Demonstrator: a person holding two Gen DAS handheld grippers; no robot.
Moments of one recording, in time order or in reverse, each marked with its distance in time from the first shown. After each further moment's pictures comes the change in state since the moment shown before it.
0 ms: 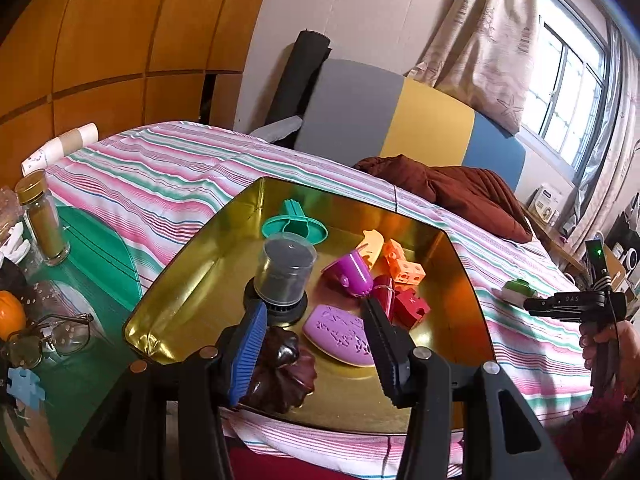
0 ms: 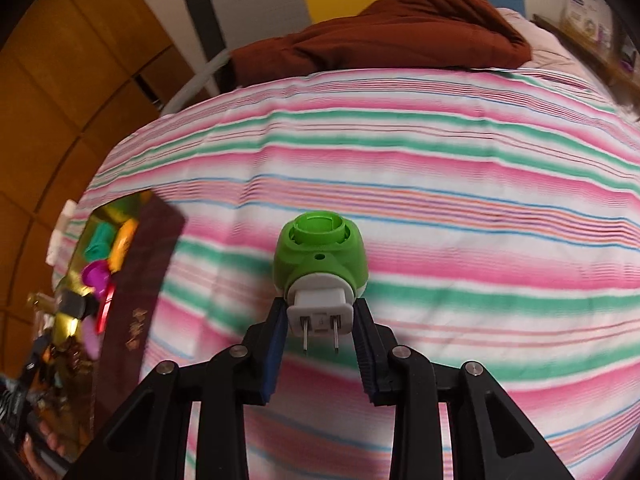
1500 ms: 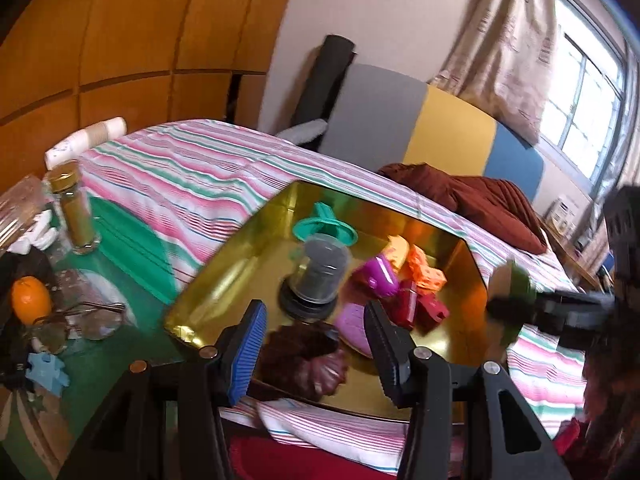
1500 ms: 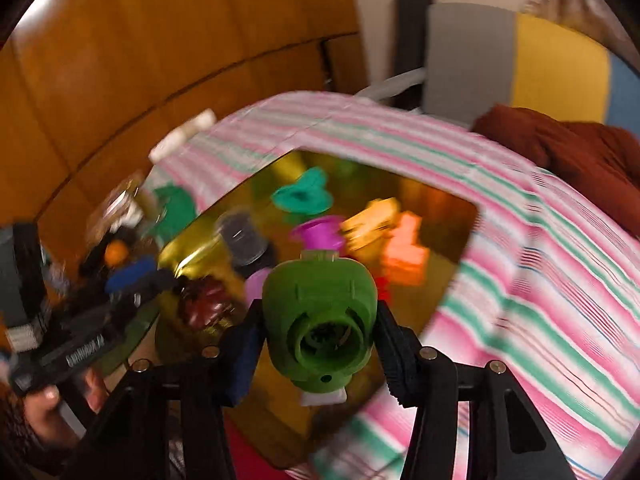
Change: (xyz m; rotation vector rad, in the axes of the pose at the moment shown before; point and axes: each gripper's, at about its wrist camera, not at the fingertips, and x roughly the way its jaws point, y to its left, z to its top) left arm -0.016 0.019 0.000 -0.061 -0.019 0.083; right arm -0.009 0.240 -0.061 -0.527 -0.057 0.198
